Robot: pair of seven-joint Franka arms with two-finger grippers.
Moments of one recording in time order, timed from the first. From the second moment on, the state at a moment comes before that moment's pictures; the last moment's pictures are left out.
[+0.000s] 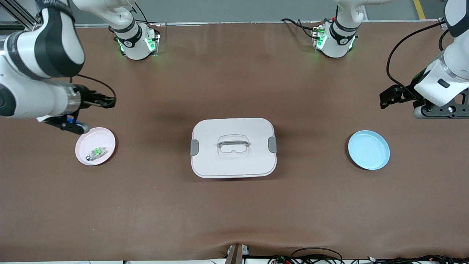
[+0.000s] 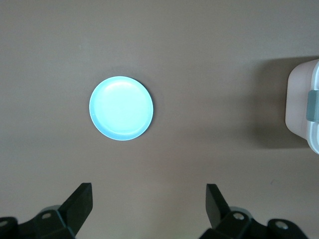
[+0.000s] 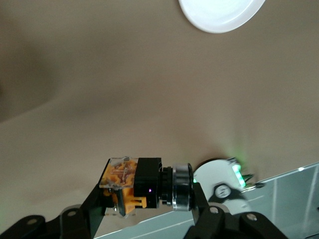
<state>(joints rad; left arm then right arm) 0.02 0.05 -0.15 -1.58 0.04 1.59 -0.10 0.28 0.18 -0.14 -1.60 0.16 1.30 0.54</state>
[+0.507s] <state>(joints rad) -0.01 0.05 -0.16 -1.58 0.04 1.59 -0.10 0.44 0.19 -0.14 -1.52 0.51 1.30 1.00</state>
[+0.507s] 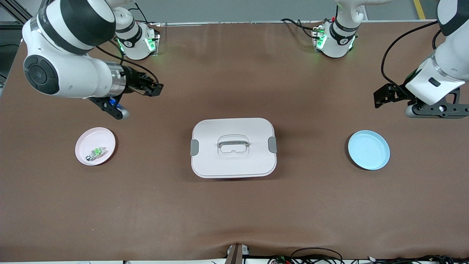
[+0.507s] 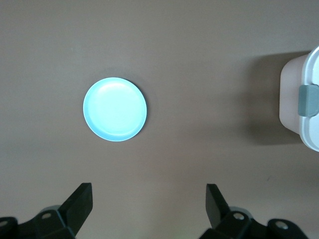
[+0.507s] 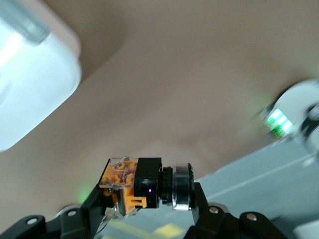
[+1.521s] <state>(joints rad) -0.01 0.05 -0.32 -1.57 -0.13 1.59 -0.21 0.50 0.28 -0.14 -1.51 1.09 1.62 1.19</state>
